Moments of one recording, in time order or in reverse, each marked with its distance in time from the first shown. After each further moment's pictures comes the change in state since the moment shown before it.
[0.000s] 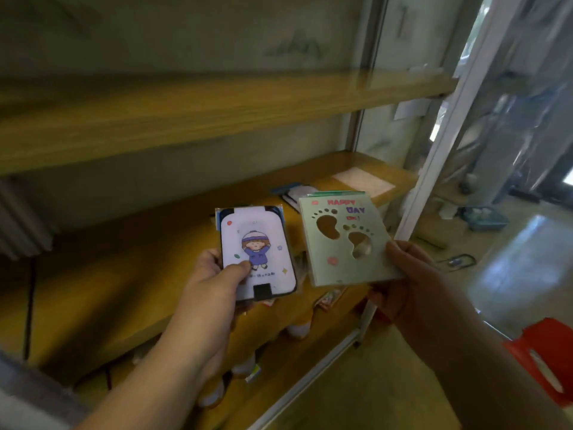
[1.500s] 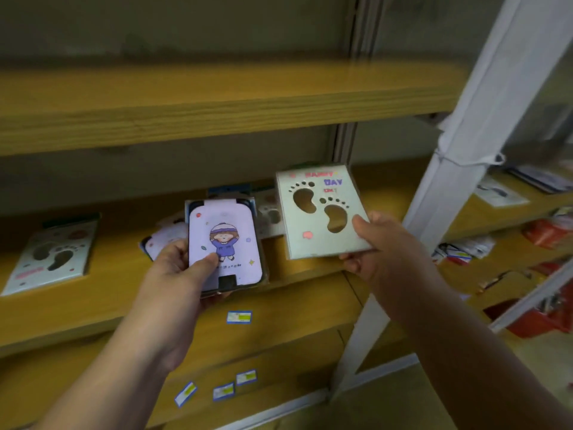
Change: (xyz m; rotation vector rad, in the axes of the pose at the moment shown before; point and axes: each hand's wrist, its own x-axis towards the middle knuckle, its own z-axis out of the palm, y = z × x) left_hand -0.210 0.045 -0.515 -0.046 0.403 0.185; right_hand -0.186 0.252 0.422 -0.497 -0.159 0.194
